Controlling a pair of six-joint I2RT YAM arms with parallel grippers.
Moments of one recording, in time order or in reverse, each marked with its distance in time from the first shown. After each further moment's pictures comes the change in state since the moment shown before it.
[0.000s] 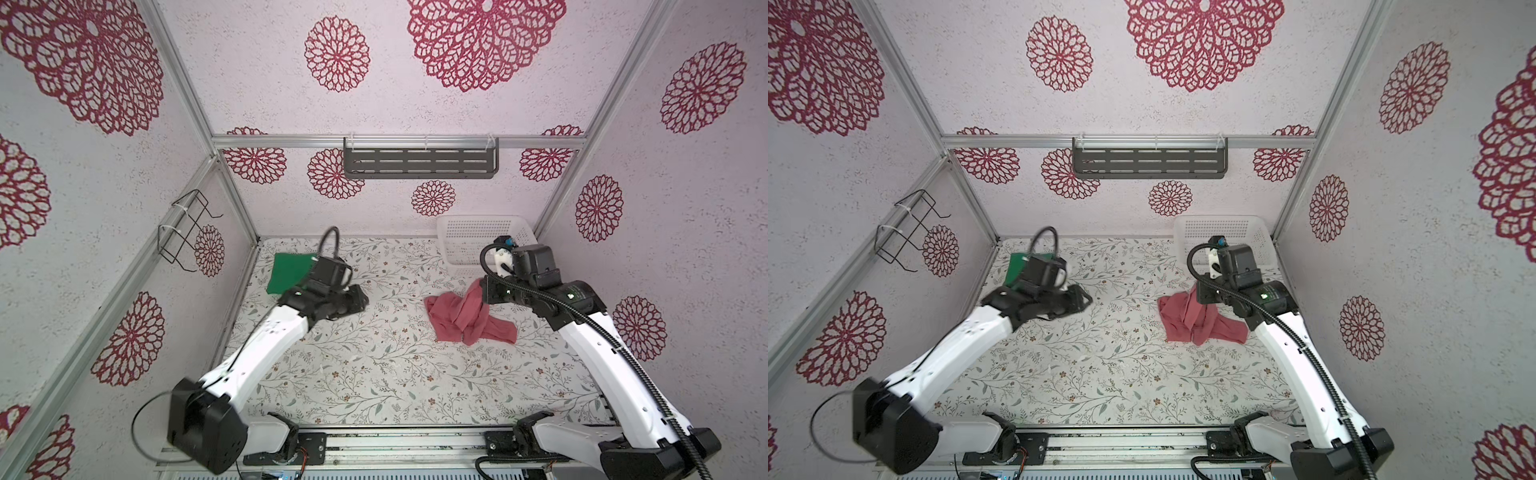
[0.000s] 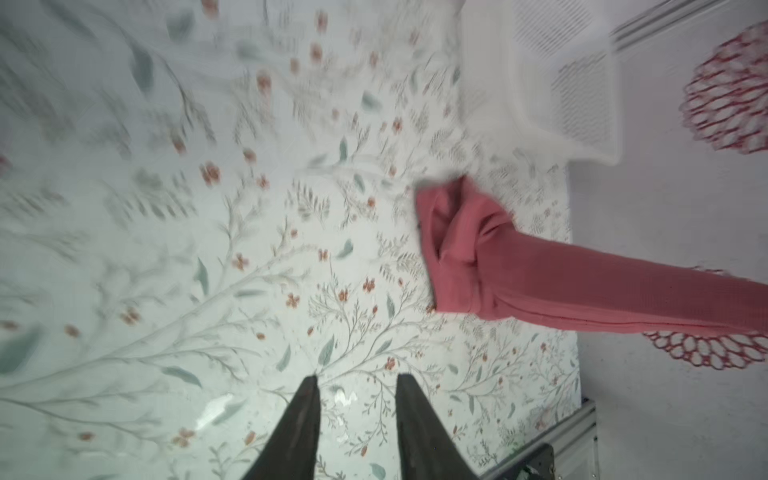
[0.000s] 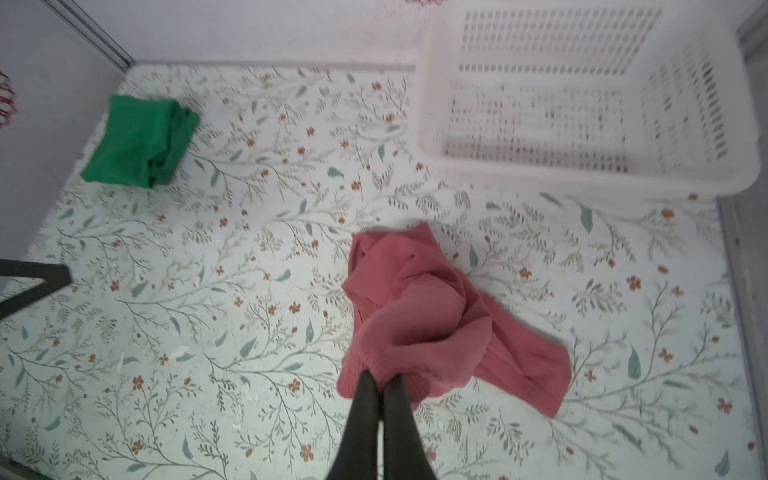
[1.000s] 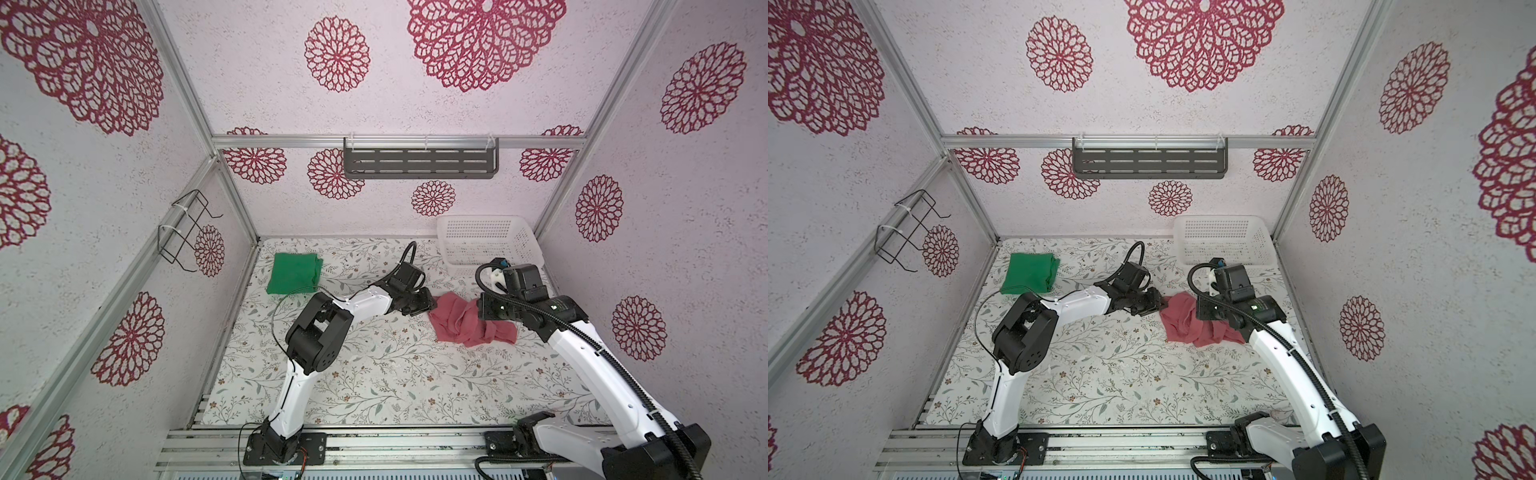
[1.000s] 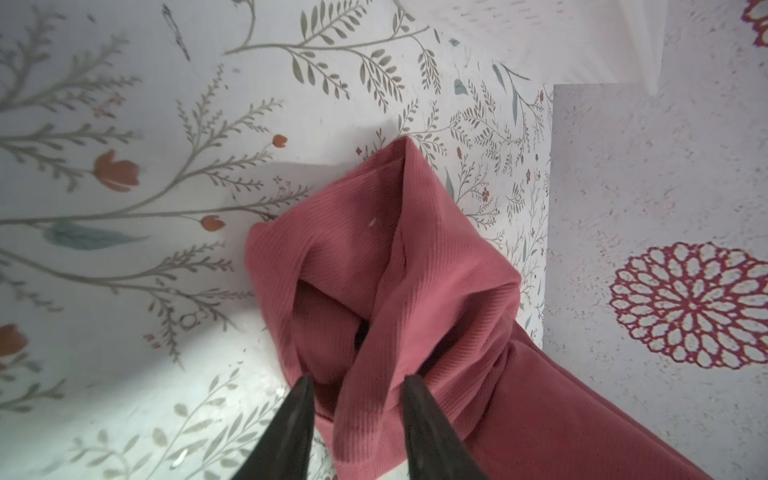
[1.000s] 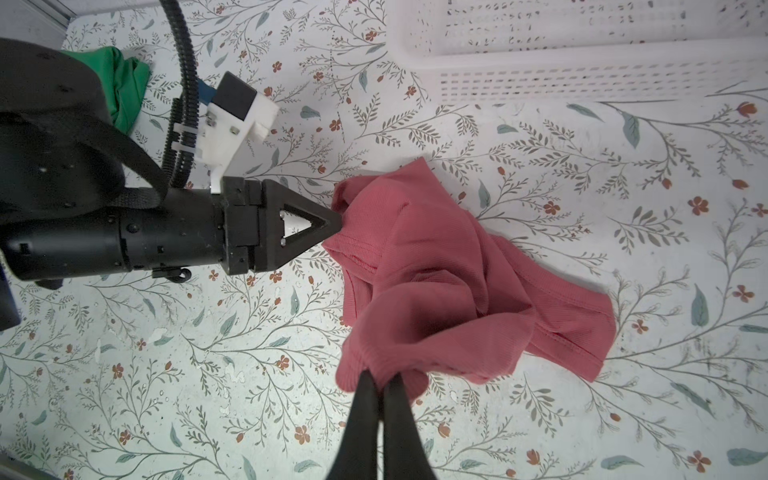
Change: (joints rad) left arm -0.183 0.736 0.457 0.397 0.170 -0.154; right arm -0.024 -0.037 -0.183 0.098 -0.045 0.054
